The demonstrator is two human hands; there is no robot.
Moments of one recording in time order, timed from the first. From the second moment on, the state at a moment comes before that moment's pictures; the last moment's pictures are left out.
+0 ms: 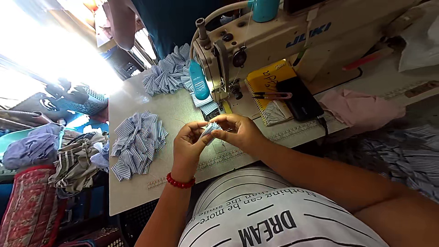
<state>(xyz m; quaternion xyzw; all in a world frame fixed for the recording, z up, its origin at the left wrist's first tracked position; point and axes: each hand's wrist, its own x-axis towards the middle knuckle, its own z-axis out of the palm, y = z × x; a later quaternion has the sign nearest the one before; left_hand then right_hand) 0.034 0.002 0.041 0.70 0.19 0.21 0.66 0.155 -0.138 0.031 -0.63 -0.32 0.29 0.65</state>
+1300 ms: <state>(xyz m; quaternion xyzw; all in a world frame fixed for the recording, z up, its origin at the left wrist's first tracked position) 0.092 0.014 -0.025 0.95 0.13 0.21 0.20 0.203 -0.107 -0.016 -0.87 -0.35 0.09 0.34</state>
